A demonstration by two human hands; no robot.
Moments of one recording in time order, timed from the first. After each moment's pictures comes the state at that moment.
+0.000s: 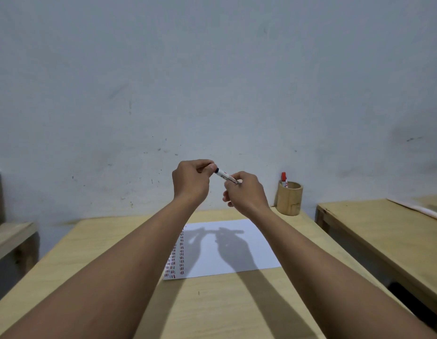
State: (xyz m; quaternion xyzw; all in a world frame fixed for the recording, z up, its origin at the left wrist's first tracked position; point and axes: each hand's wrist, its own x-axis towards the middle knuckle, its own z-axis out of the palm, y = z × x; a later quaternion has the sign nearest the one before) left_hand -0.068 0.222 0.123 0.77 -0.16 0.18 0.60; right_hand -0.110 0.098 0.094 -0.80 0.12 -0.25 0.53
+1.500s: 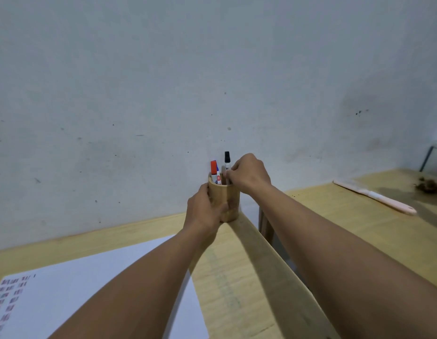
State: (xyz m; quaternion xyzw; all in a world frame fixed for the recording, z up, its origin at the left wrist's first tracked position) left_hand 0.022 -0.061 -0.022 0.74 -0.25 -0.06 0.62; right_hand -0.008 -0.178 0.052 -0.88 0.30 -0.25 0.28
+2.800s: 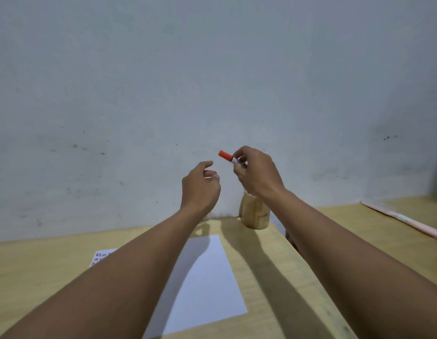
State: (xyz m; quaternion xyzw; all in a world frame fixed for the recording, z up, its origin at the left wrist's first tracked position) left_hand 0.009 0.048 0.072 0.77 -0.22 0.13 0.59; right_hand -0.044 -0.082 0.110 -0.90 0.09 -0.37 0.21
